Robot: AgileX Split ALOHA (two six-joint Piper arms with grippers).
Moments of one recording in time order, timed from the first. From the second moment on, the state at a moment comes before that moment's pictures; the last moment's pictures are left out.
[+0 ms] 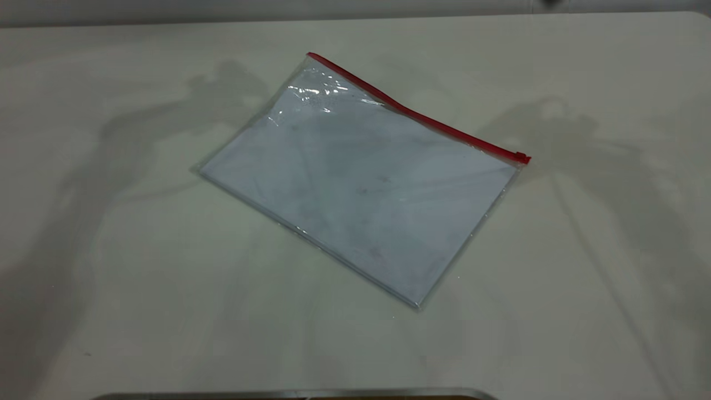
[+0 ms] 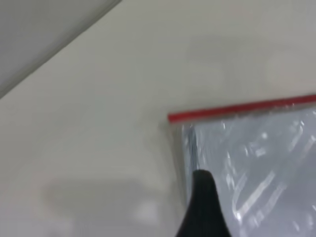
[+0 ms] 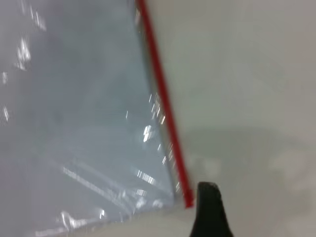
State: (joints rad) left arm -0.14 2.24 -1.82 -0.68 0.69 0.95; right arm 0.15 1.92 -1.35 0.46 0.57 -0.82
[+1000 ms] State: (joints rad) left arm -0.14 1.47 -1.70 -0.06 1.17 0.12; right arm 0.15 0.94 -1.33 0.41 1.15 -0.46
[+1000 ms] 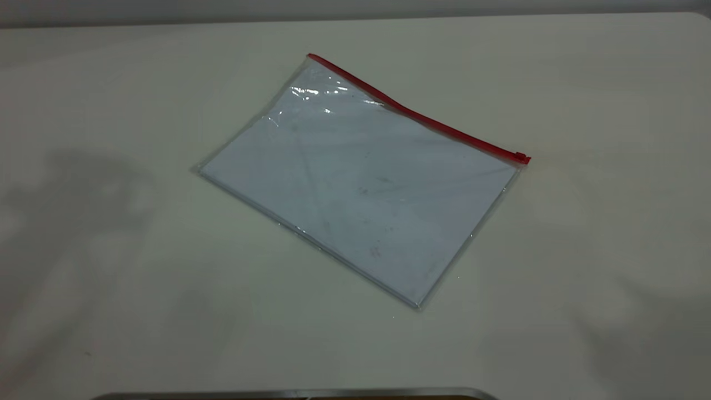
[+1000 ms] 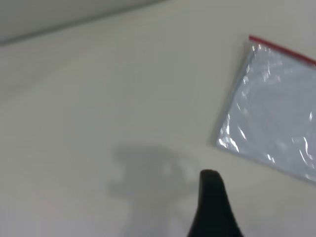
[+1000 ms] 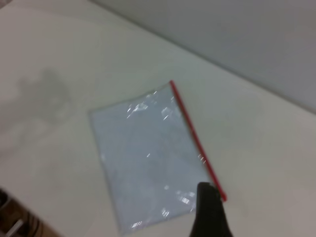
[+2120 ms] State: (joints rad) left arm -0.14 0.44 -0.69 -0.06 1.17 0.10; right arm 0.15 0.06 -0.52 0.27 1.16 -0.37
